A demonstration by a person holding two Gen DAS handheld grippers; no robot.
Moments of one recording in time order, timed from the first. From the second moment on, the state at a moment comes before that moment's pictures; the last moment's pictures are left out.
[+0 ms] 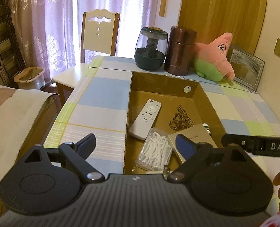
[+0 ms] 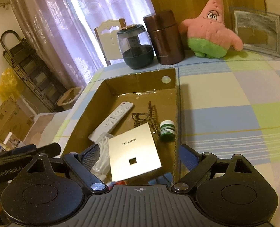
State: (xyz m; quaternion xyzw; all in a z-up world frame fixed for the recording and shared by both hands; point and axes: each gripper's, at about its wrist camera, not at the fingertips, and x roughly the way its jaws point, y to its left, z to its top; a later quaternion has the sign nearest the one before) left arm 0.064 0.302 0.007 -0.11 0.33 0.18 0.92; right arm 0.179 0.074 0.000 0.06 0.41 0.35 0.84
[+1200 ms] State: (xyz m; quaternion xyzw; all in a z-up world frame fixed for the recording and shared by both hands) left arm -0.071 0.177 0.060 -0.09 0.36 0.20 0.91; right arm 0.035 -0.040 0.054 -0.01 0.38 0.34 0.86
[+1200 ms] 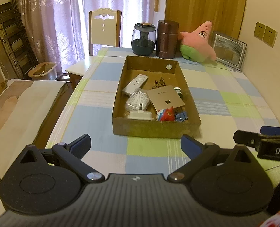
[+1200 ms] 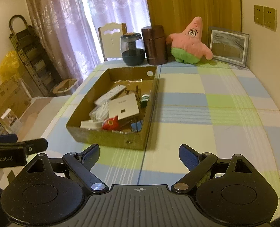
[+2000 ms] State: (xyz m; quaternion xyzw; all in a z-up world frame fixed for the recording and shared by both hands) left arm -0.120 0.138 0.048 -0.08 0.38 0.18 0.90; right arm -0.025 -0.066 0.054 -0.03 0.39 0.33 0.86
